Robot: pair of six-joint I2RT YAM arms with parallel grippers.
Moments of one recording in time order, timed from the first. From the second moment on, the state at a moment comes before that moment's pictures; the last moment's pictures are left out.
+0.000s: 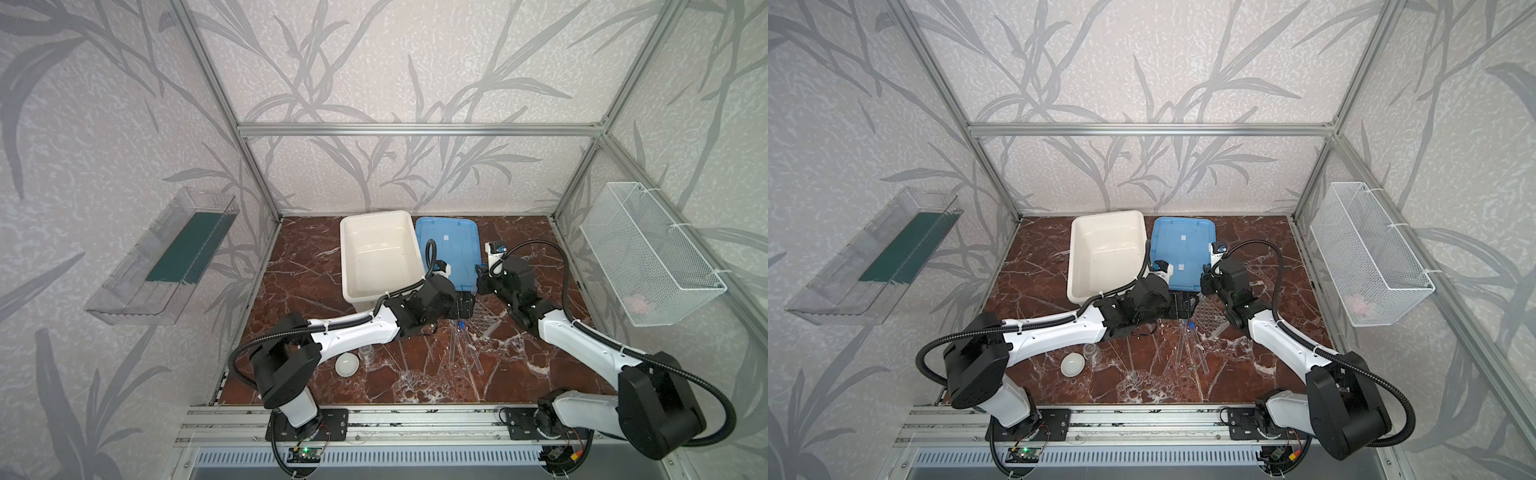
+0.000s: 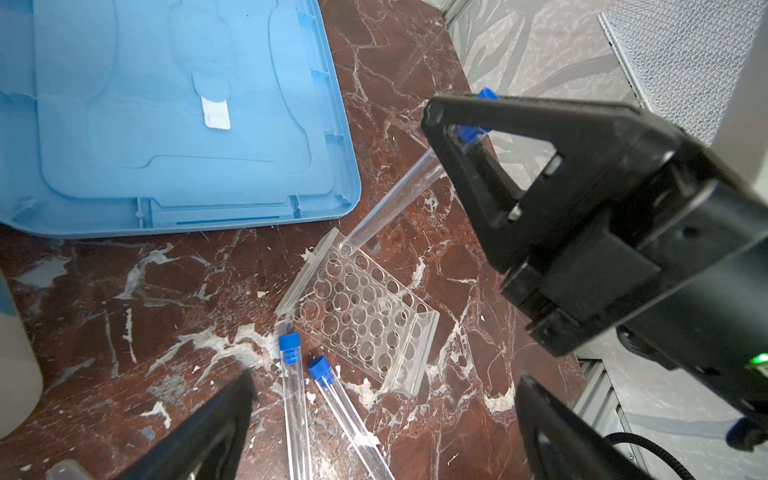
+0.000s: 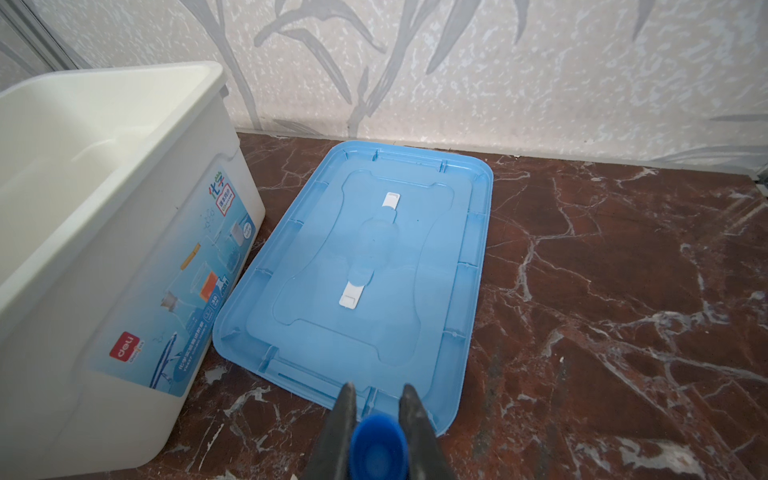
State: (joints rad) left arm -0.98 1.65 1.09 -0.03 -0.11 -0.81; right arm 0.38 1.28 0.67 0.18 0.08 0.14
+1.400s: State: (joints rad) left arm -1.05 1.60 1.11 -0.27 -0.10 -0.71; right arm 0.43 0.89 0.76 -0.33 0.07 0.29
